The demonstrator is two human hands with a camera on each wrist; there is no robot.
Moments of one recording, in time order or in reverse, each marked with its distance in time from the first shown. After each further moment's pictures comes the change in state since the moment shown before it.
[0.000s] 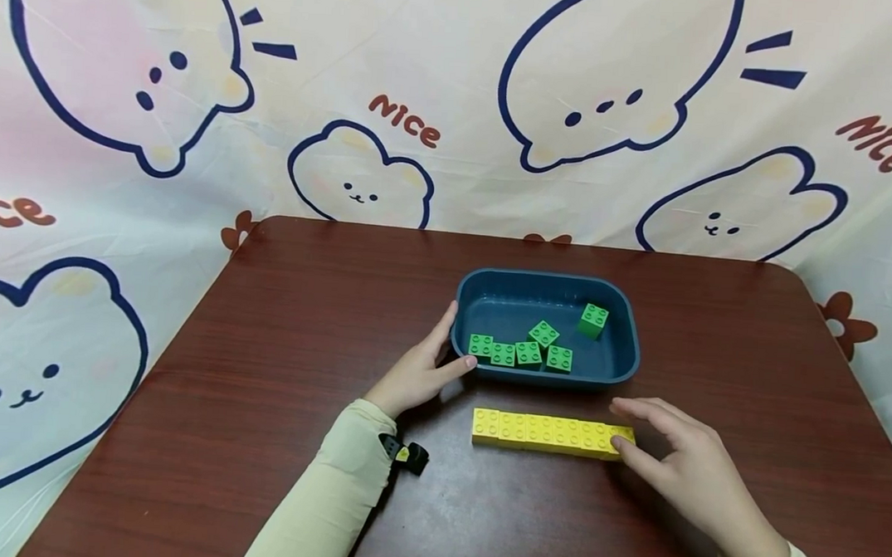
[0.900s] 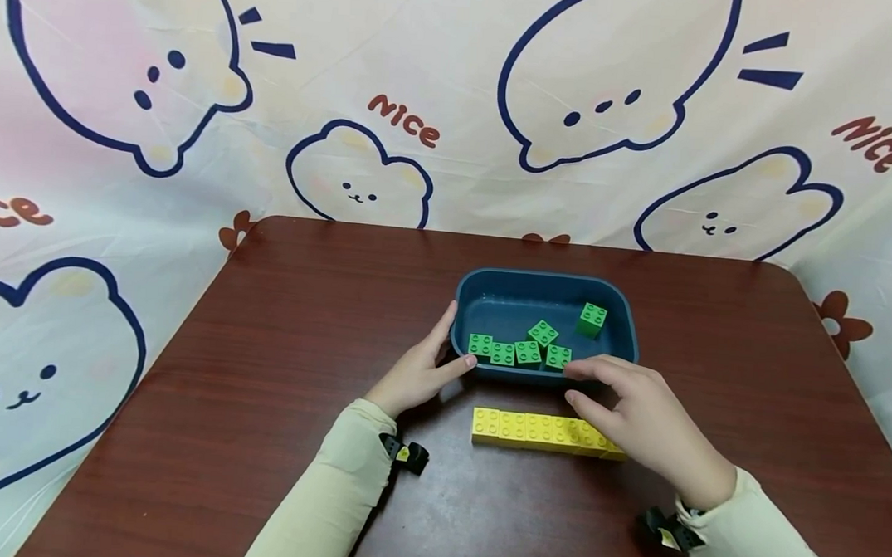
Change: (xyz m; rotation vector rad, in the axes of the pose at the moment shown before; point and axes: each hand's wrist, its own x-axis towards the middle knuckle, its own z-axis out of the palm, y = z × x) left_hand 0.000 -0.002 0.000 0.003 0.003 0.011; right_hand 0.058 -0.029 0.004 0.045 -0.169 -0.056
